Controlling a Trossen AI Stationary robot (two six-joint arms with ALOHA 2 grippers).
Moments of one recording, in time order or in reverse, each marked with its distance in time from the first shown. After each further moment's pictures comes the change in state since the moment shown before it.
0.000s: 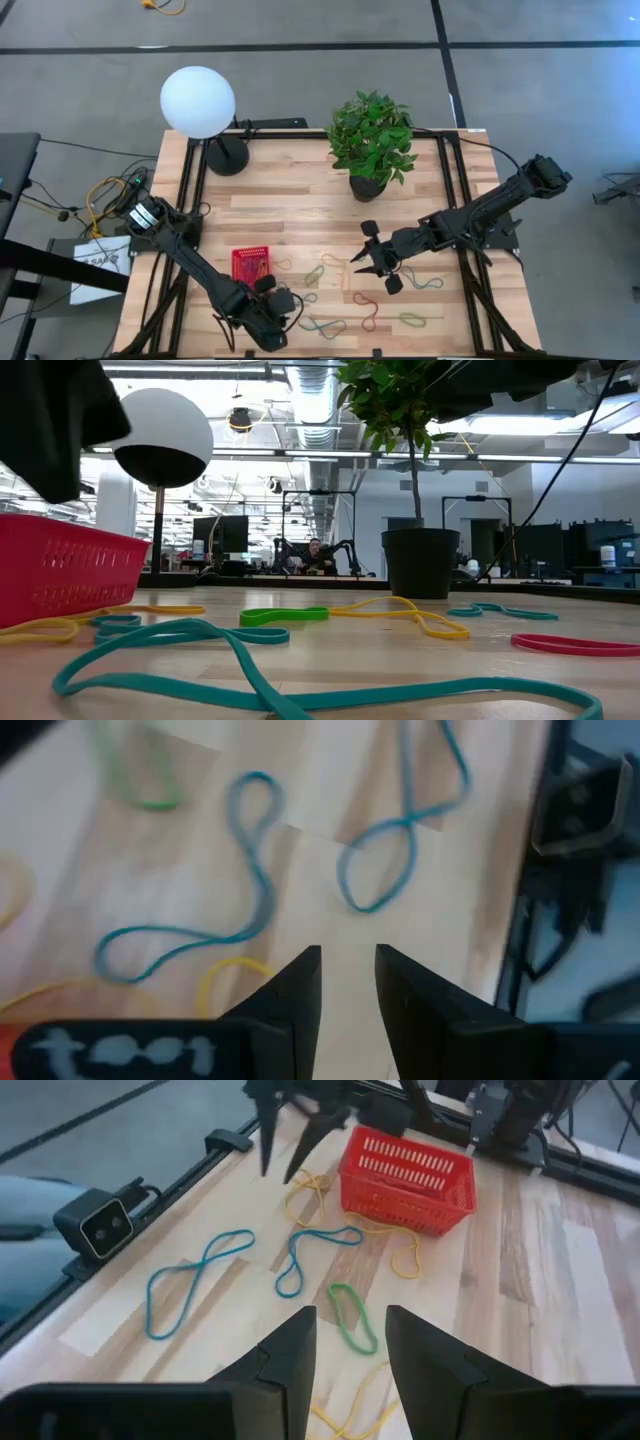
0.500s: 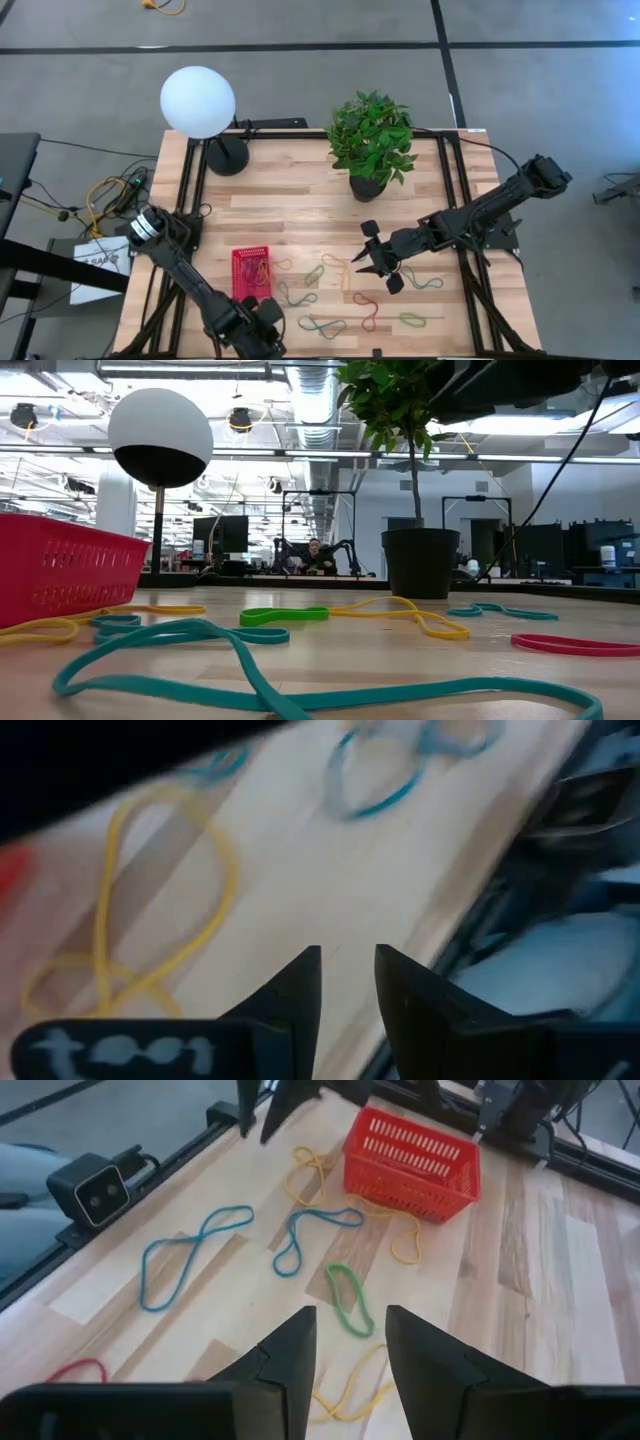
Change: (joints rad) left arm -0.114 0.068 0.029 0.002 0.028 -0.496; right arm -0.002 0.000 0.000 -0.040 0.001 -0.044
